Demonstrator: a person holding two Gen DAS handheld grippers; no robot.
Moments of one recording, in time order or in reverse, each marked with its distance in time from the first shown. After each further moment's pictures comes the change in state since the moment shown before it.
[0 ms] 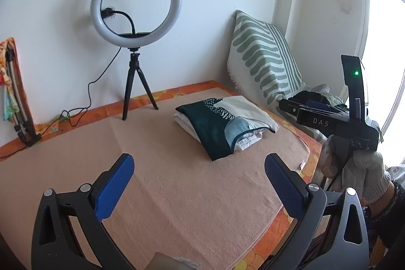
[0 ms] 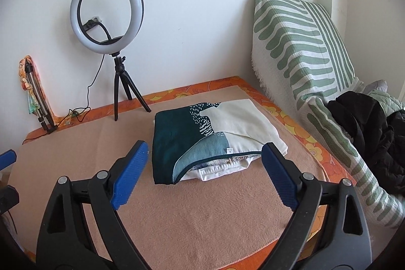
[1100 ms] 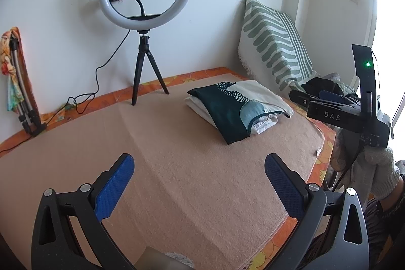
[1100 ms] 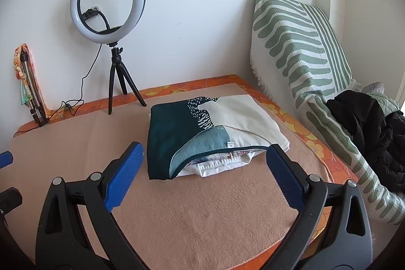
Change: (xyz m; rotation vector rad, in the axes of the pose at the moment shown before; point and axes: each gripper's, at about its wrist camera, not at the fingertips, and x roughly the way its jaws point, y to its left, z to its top) left arm 0.016 0.011 -0.021 0.006 0.054 0.052; right arm 0.014 0.012 -0.022 -0.029 -0.010 -0.031
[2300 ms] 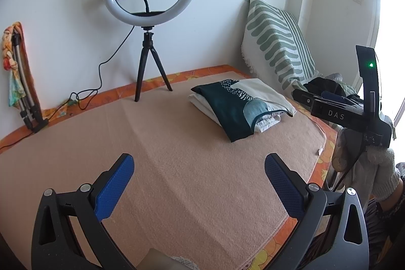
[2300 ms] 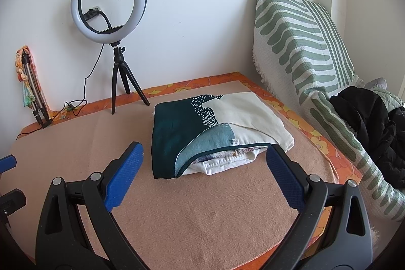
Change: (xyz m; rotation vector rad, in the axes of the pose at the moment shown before) left arm 0.001 0.006 -0.003 -0.016 0.012 0.007; right arm 0.000 0.003 -0.002 0.023 0.013 0.013
